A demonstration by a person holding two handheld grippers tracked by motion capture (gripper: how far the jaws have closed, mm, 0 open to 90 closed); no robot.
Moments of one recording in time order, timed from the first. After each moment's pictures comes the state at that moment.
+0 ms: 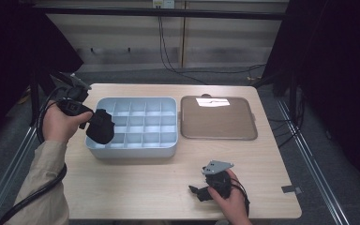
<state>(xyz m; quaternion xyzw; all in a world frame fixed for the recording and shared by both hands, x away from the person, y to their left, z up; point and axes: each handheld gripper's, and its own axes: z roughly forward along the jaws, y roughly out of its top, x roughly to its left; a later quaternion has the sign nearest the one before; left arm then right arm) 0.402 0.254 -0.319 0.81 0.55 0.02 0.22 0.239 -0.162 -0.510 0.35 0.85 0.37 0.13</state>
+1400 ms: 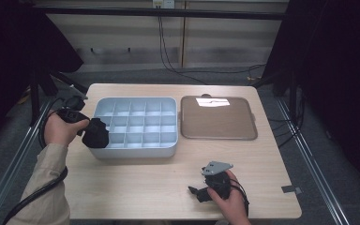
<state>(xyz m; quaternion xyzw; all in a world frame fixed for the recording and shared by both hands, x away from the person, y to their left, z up) 0.416 0.279 -0.367 0.79 0.58 0.01 0.18 0.237 -0.160 -0.510 0.34 0.85 0.37 0.13</state>
